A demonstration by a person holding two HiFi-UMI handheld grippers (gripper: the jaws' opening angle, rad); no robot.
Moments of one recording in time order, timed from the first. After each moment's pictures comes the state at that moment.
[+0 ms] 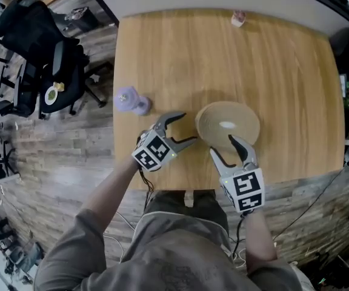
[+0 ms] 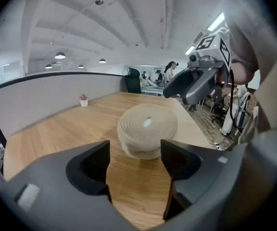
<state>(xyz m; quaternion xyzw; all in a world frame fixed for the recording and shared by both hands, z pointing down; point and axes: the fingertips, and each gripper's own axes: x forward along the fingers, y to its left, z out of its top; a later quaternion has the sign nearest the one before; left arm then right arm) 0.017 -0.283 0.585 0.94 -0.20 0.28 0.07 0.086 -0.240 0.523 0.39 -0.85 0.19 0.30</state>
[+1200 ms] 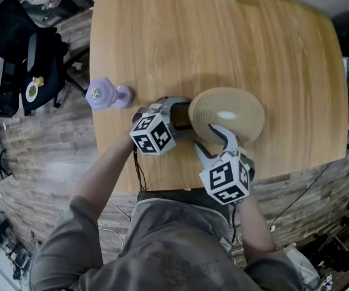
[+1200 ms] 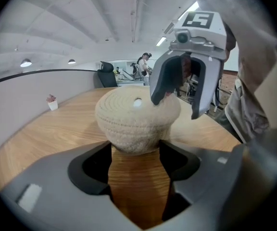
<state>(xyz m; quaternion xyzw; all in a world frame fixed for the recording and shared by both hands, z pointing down) 0.055 -0.285 0.665 0.95 -0.05 0.32 -0.01 0.055 -0.239 0.605 0.30 -0.84 0.14 0.42</state>
